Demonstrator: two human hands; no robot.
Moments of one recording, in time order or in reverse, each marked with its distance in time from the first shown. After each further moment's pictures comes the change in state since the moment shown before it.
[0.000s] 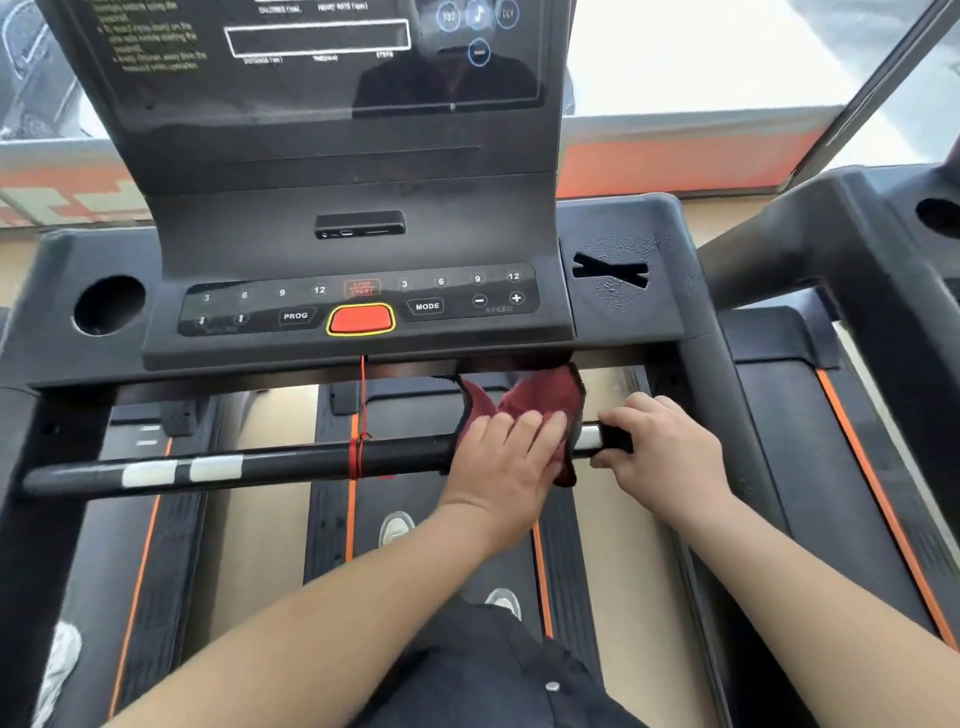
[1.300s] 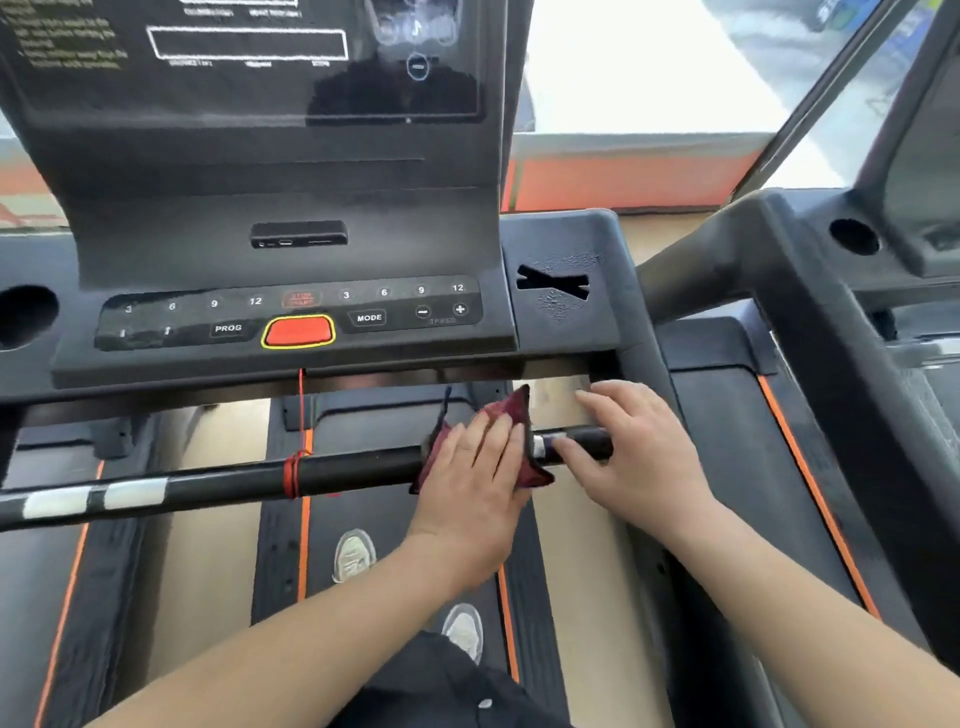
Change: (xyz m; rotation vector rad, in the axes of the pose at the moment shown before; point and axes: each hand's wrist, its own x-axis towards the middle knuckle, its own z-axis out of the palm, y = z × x) left_hand 0.000 0.030 -0.001 -0.006 -0.075 -0.006; right_hand -0.007 0.018 -0.032 0.106 0.191 -0.129
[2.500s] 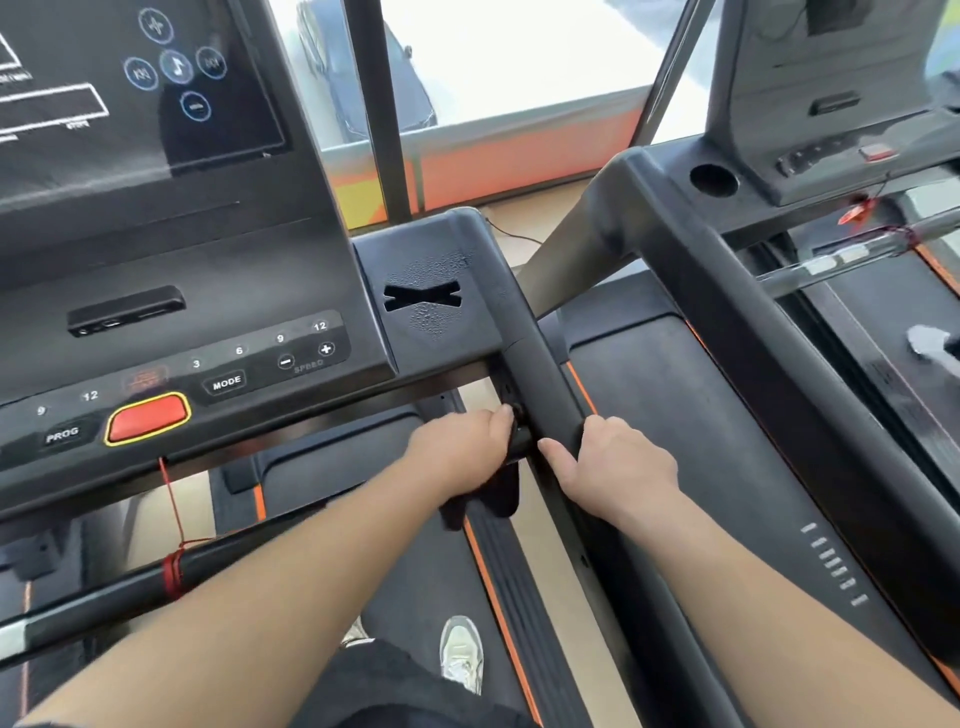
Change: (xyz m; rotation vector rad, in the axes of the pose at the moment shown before) left_hand 0.132 0.056 -0.012 -0.067 -0.410 0.088; right_hand -0.017 0.042 -0.040 -0.219 -0.492 0.675
